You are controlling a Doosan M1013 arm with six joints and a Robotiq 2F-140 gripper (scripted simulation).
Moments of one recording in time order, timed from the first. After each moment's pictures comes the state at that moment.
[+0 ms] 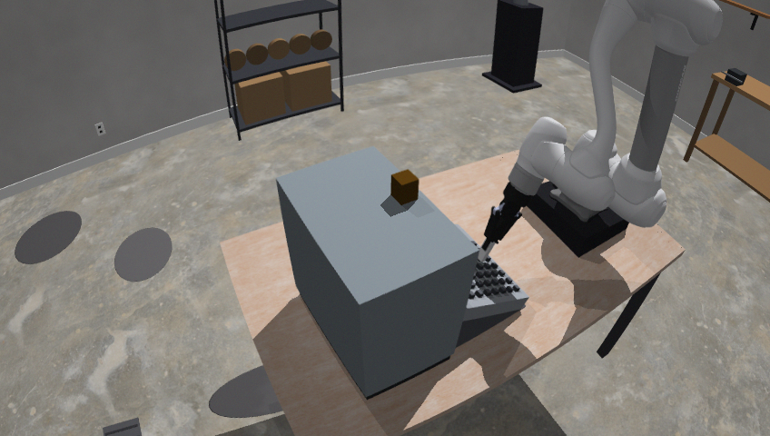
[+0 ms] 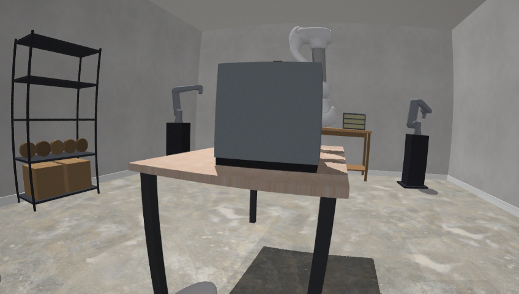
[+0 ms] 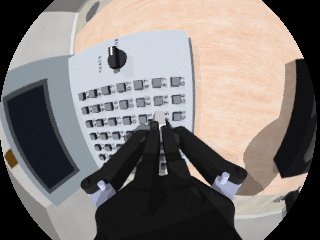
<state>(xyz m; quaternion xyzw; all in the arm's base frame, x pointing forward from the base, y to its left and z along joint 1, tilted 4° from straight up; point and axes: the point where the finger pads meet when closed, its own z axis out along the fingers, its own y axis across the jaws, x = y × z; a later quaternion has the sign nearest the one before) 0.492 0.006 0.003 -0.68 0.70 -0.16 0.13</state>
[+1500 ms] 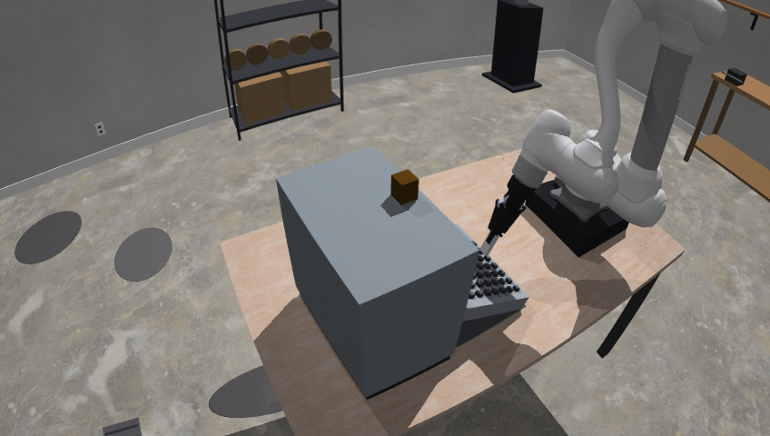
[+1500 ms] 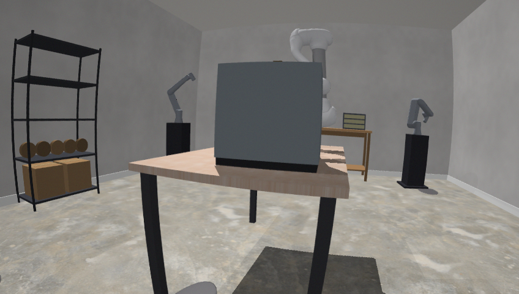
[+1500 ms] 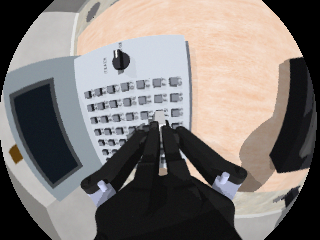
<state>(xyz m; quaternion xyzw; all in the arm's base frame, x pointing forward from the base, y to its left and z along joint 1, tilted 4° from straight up) 0.483 0.007 0.024 -0.68 0.70 -0.16 0.13</state>
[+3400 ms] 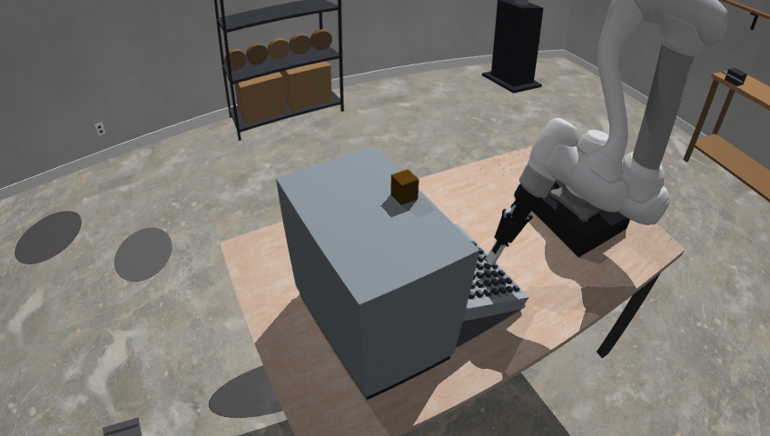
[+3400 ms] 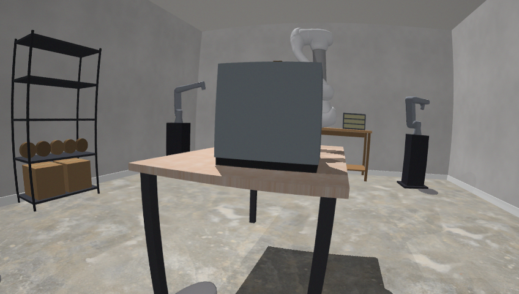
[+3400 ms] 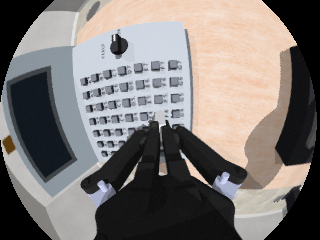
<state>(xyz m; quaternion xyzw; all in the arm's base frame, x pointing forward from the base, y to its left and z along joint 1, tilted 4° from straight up) 0.487 0.040 0.016 -0.68 0.70 -0.16 0.13</state>
